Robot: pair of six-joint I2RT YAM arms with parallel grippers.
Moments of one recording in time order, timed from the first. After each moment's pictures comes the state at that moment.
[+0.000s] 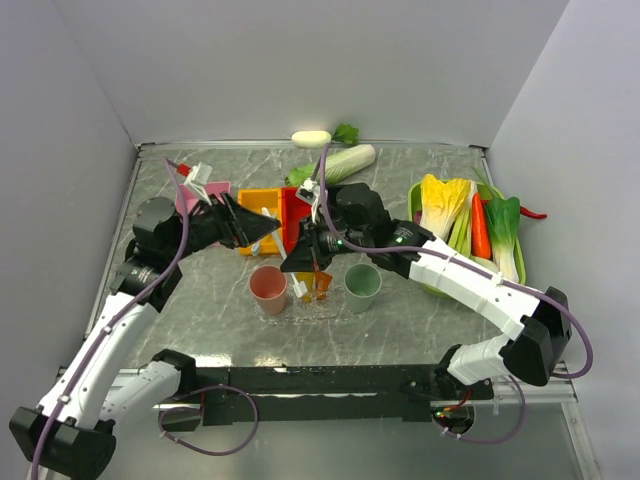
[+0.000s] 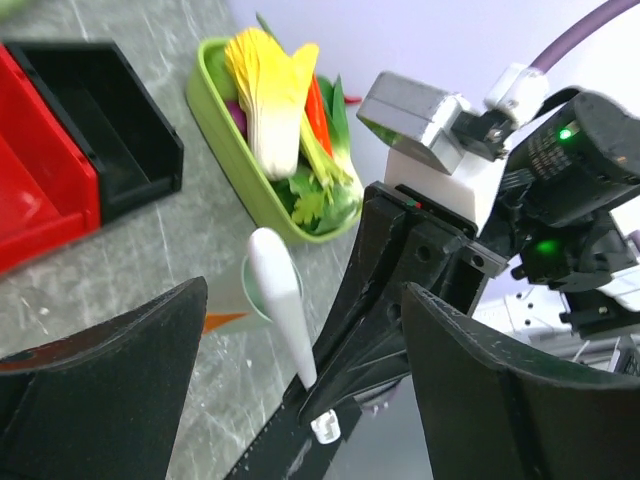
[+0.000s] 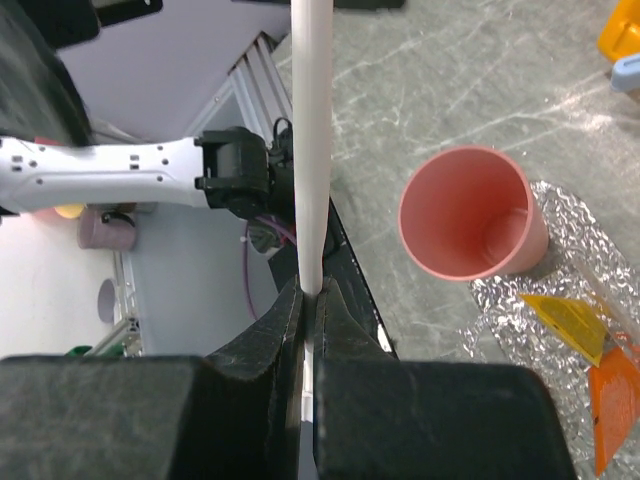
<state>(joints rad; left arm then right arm) -0.30 0.86 0.90 -0.10 0.62 -0.78 0.84 1.37 1.23 -0.31 -0.57 0.49</state>
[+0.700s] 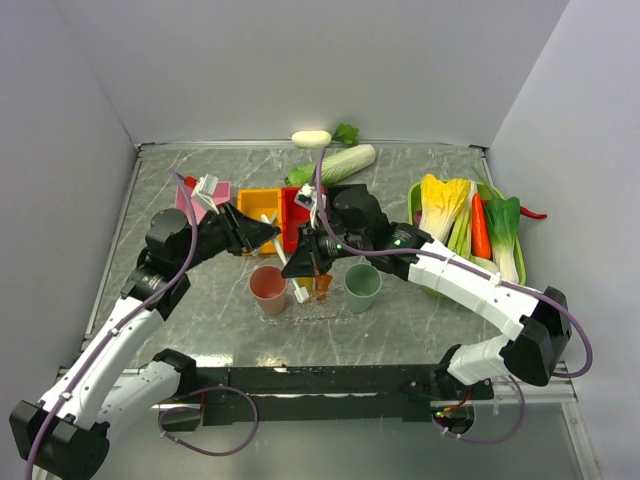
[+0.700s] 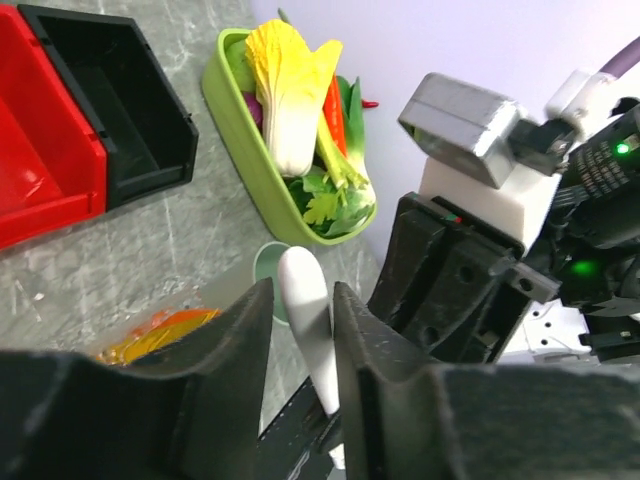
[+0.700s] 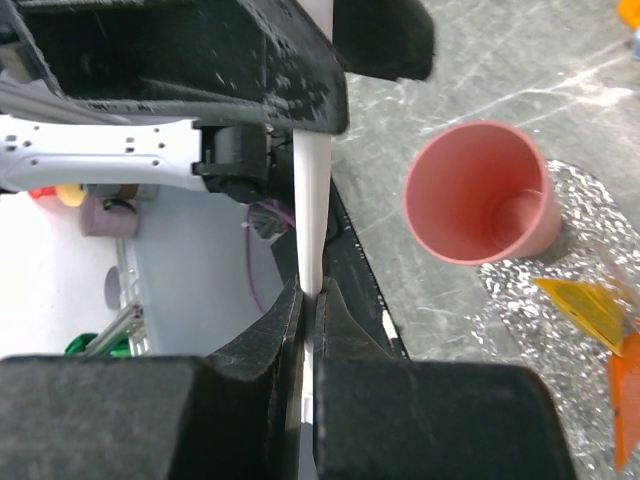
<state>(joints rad) -0.39 0.85 0.79 -0.03 0.50 -0.83 0.86 1.36 1.21 -0.33 -0.57 0.49</state>
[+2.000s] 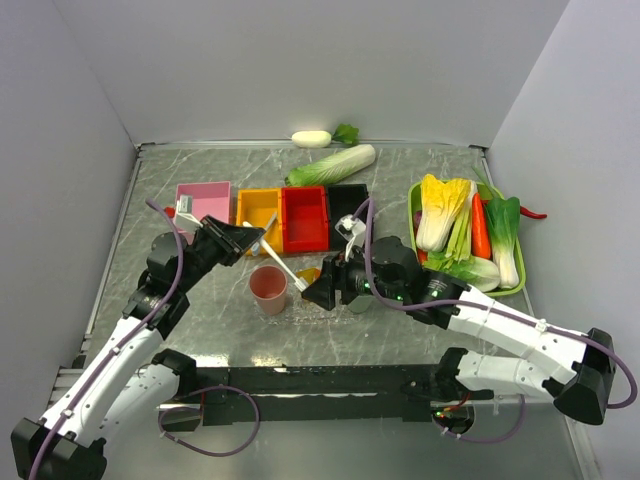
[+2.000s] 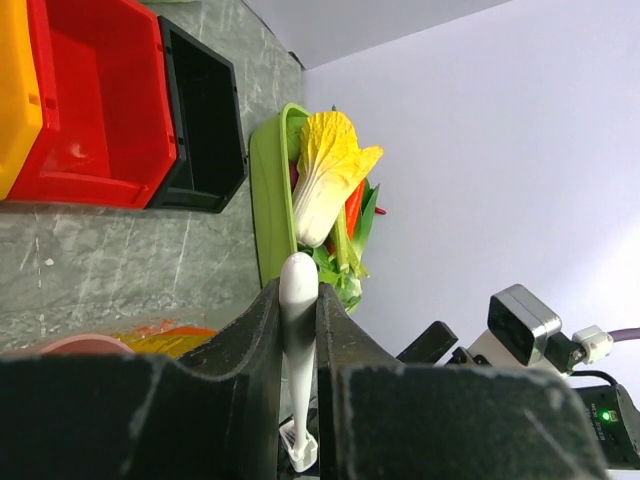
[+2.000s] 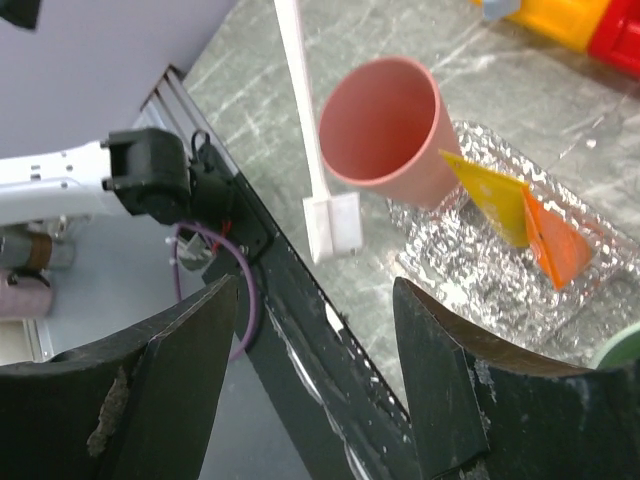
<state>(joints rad) -0.39 0.72 0.61 0.02 0.21 -1.15 0.97 1.00 0.84 -0.22 -0.18 0.56</state>
